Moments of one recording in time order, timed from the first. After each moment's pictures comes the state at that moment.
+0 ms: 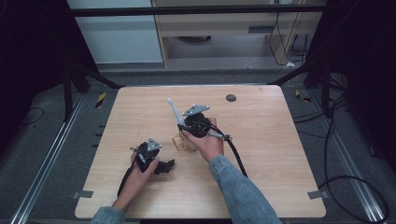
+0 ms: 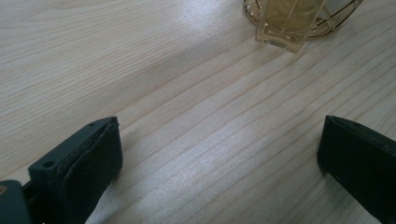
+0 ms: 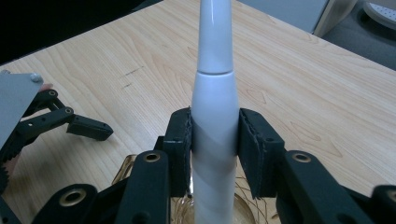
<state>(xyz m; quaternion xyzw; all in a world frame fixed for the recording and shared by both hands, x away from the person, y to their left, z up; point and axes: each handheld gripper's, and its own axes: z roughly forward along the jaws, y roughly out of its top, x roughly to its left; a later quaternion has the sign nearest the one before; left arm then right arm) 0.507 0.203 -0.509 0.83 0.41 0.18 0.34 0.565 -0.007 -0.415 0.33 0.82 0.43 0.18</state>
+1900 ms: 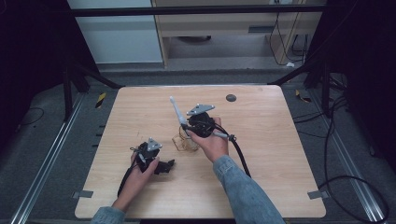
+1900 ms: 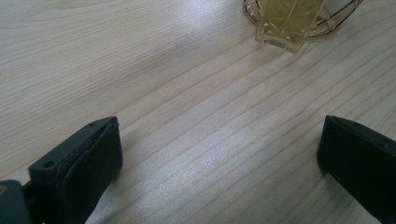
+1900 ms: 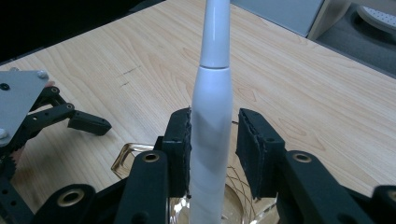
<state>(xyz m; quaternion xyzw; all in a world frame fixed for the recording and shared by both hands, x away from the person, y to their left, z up) 0.507 0.203 -0.509 0.83 0.41 0.18 0.34 0.559 -0.020 -0.407 0.33 0.82 0.43 0.19</state>
